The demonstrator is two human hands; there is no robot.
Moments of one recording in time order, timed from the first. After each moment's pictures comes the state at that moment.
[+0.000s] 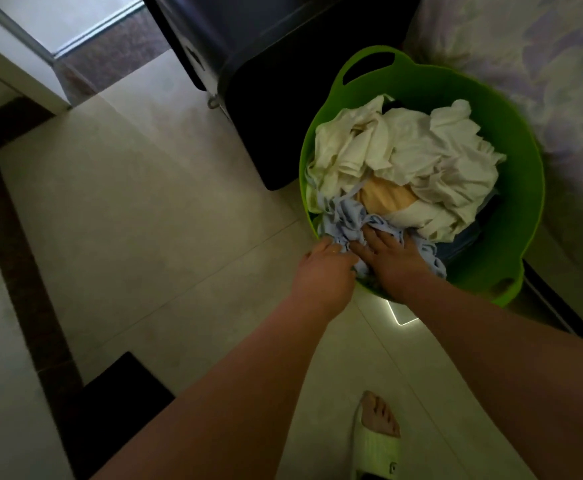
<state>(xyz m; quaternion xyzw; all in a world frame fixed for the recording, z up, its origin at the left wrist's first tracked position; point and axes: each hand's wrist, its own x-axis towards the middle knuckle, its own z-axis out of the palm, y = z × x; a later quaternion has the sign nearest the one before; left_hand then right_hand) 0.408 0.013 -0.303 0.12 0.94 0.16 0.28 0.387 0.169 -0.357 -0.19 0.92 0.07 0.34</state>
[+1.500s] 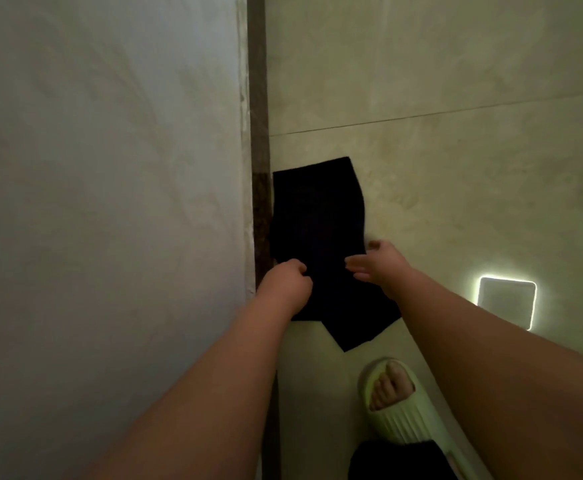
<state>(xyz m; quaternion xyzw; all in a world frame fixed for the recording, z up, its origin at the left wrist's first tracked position) 0.834 -0.482 -0.518 -0.42 0.75 0.31 0.39 0.736 -0.356 -0.592 0.22 0.68 -0.43 0.56</state>
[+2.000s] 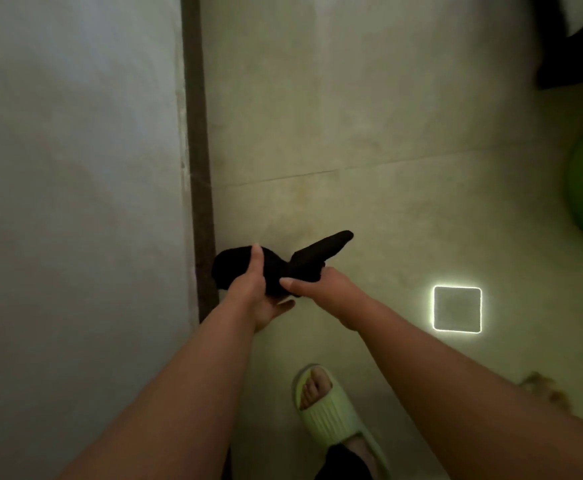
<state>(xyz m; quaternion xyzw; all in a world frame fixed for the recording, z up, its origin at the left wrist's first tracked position) 0.754 -0.413 -0.438 -0.67 0.25 0.69 0.12 0.691 -0.291 -0.438 0.02 0.65 -0.47 0.60</state>
